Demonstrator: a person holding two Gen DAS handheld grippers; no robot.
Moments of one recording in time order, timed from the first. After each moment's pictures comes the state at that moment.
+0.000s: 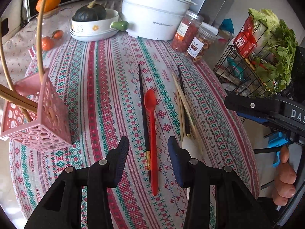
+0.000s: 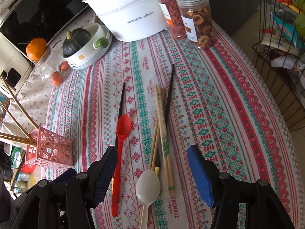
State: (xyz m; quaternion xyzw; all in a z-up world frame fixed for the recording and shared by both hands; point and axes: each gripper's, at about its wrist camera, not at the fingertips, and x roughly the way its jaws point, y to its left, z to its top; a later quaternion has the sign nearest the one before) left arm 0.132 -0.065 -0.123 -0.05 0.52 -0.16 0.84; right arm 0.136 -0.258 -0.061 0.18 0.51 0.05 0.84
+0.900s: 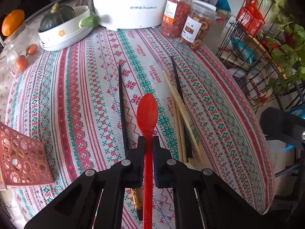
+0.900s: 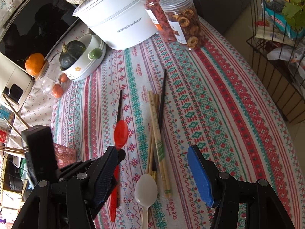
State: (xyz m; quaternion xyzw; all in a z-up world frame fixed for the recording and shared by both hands) left arm 0.177 -0.114 -0.142 0.03 0.53 -0.17 0.83; right arm 0.137 -0.279 -0.062 0.22 0.51 0.04 0.83
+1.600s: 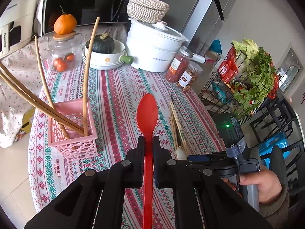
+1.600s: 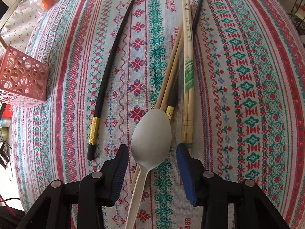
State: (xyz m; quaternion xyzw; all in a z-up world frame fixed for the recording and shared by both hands) left arm 0.095 0.004 -0.048 -0.09 0.44 -0.20 0.87; right arm 0.137 -0.203 -0.141 0.07 0.65 0.08 0.75
